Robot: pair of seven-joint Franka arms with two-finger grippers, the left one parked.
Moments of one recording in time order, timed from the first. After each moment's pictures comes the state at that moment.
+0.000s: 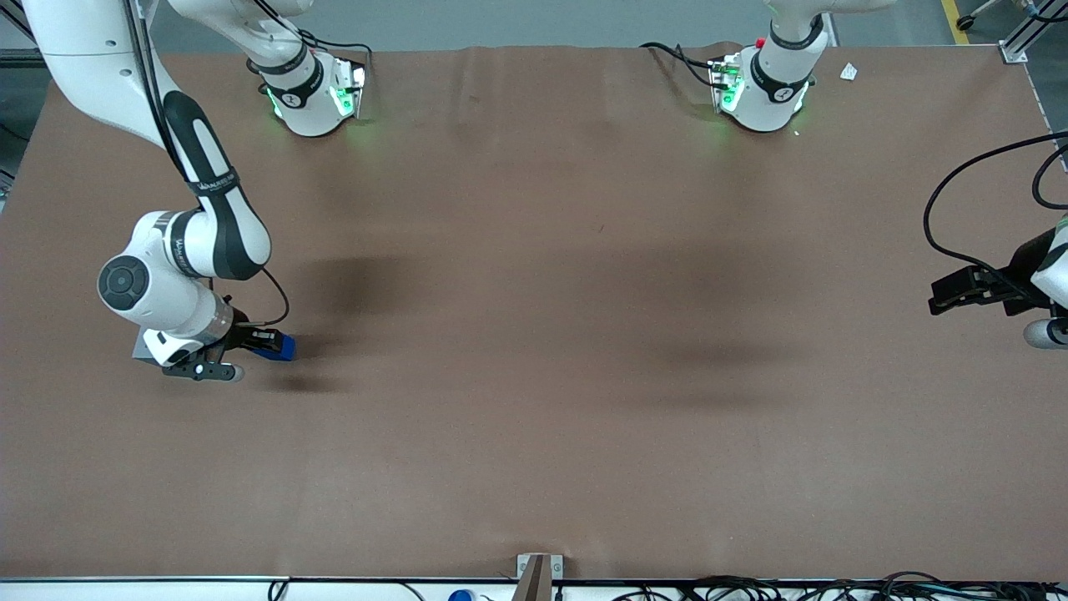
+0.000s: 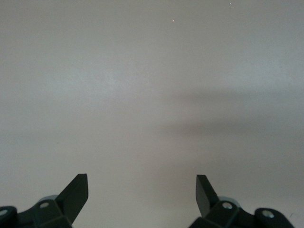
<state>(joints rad) 0.06 0.43 -0.07 -2.03 0.07 2.43 0.03</state>
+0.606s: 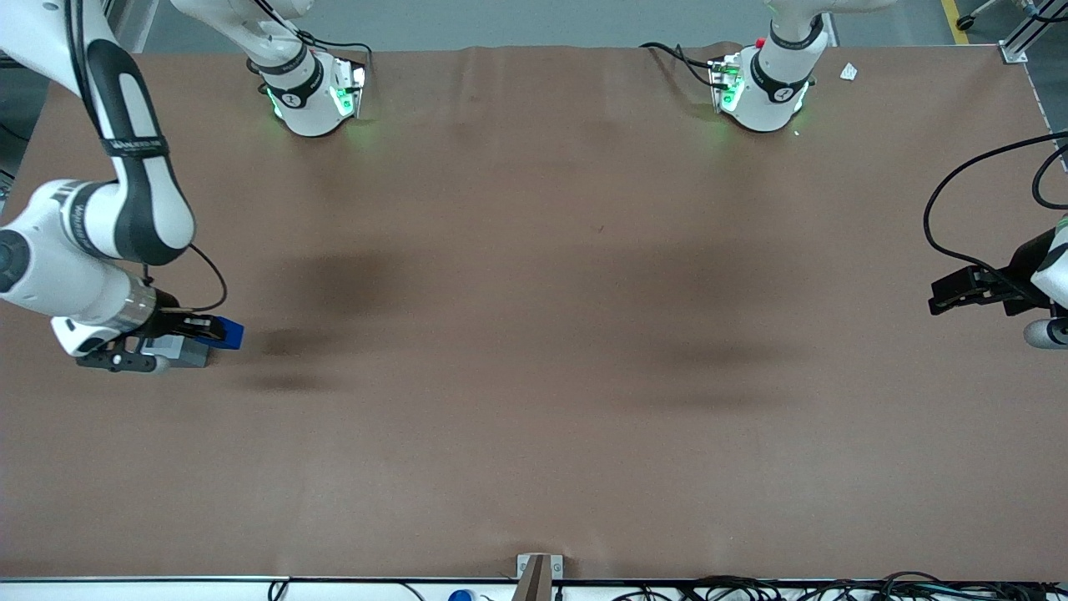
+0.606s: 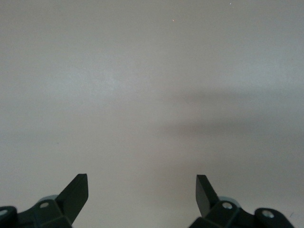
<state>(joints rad) -0.05 0.29 -0.08 -1.95 0.07 2.19 -0.08</state>
